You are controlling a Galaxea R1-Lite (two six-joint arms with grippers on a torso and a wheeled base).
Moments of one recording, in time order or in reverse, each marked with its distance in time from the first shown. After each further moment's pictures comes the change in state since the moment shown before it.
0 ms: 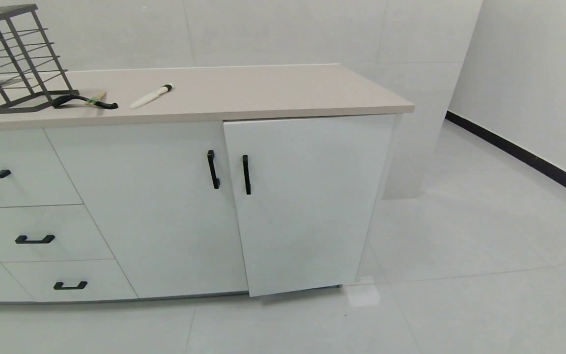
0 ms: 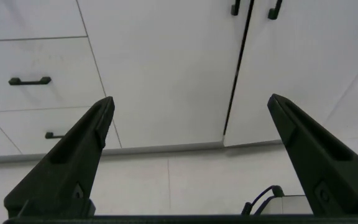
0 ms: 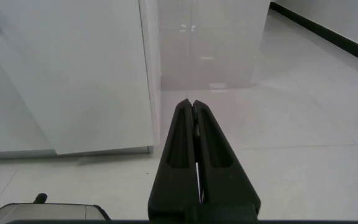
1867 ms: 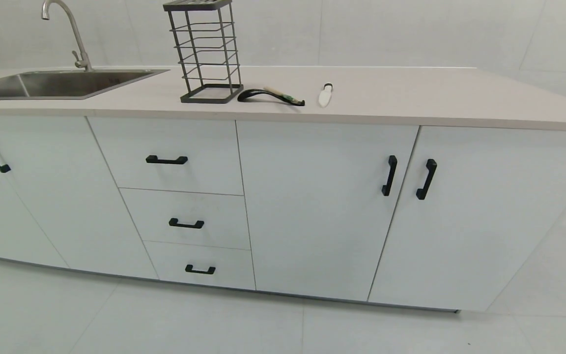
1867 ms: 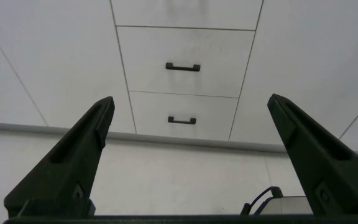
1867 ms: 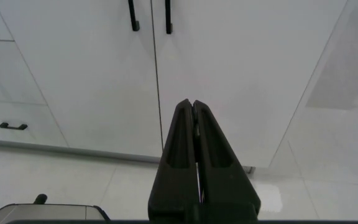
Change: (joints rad) left arm 0.000 0.000 0.000 -0.001 0.003 -0.006; right arm 0.002 0.002 0.000 0.000 0.000 0.000
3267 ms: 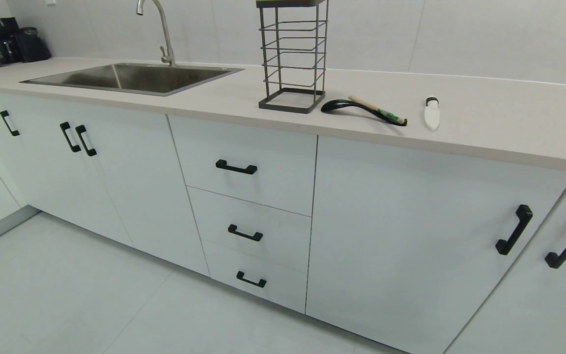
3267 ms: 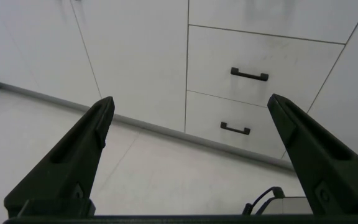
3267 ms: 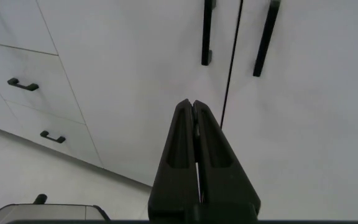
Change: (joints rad) left arm 0.000 0.000 0.000 0.000 0.000 0.000; right arm -0.002 0.000 0.000 0.000 0.000 0.000
